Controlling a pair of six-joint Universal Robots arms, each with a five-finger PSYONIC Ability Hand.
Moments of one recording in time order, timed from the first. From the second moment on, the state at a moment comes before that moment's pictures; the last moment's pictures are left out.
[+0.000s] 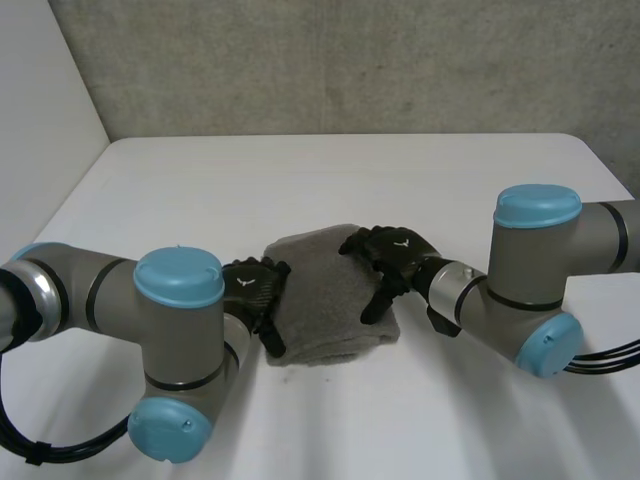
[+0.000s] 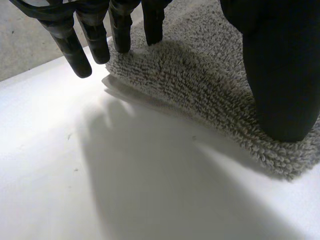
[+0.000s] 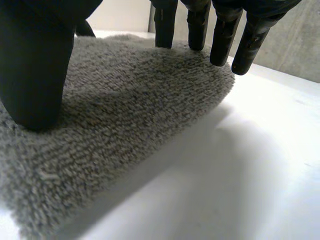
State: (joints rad) left arm 4.08 -2.23 -1.49 3.30 -1.75 3.21; right arm 2.01 -0.82 1.26 -0.04 1.16 3.02; left_hand 0.20 0.20 0.20 0.20 0.03; right_hand 0.25 0.24 0.21 0.23 0.06
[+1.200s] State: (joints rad) left arm 4.24 -1.54 -1.41 3.10 -1.72 3.30; right arm 1.92 -1.49 1.27 0.09 1.55 2.92; left_hand 0.18 0.17 0.17 0.17 0.03; right_hand 0.25 0.24 0.21 0.23 0.05
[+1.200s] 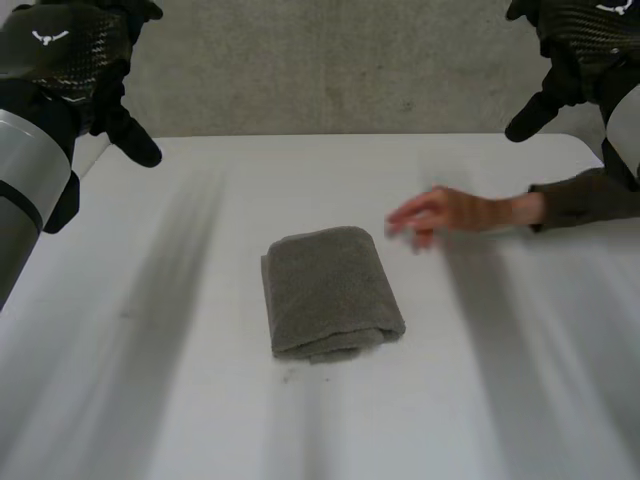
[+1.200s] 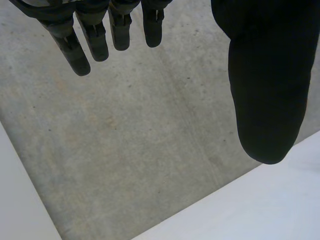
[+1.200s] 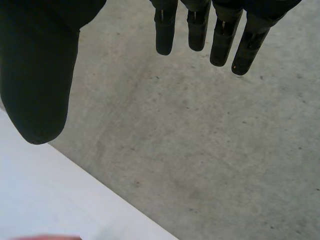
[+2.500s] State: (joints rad) left arm 4.24 -1.59 -1.39 3.01 -1.66 3.29; right arm 1.92 -1.42 1.24 0.23 1.49 2.93; left_hand 0.17 0.17 0.17 0.17 0.03; right_hand 0.25 0.24 0.21 0.23 0.05
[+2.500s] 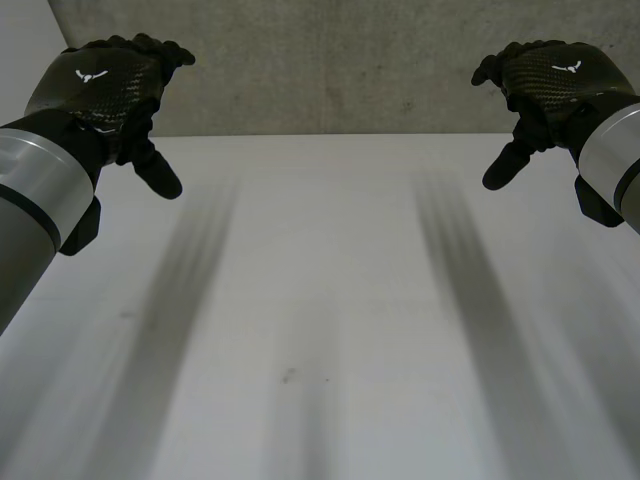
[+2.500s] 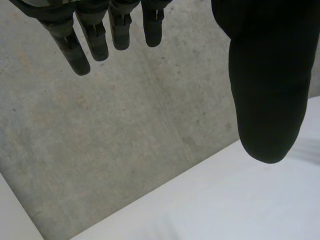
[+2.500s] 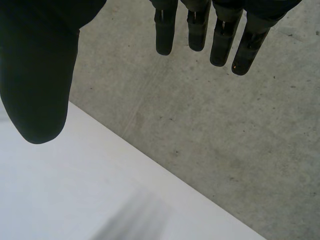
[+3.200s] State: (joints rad) left arm 4.24 -1.59 -1.39 3.03 -1.66 3.29; right arm 1.91 -1.42 1.24 0.22 1.49 2.93; left_hand 0.17 0.17 0.17 0.17 0.03; right_hand 0.30 0.29 0.27 0.28 0.11
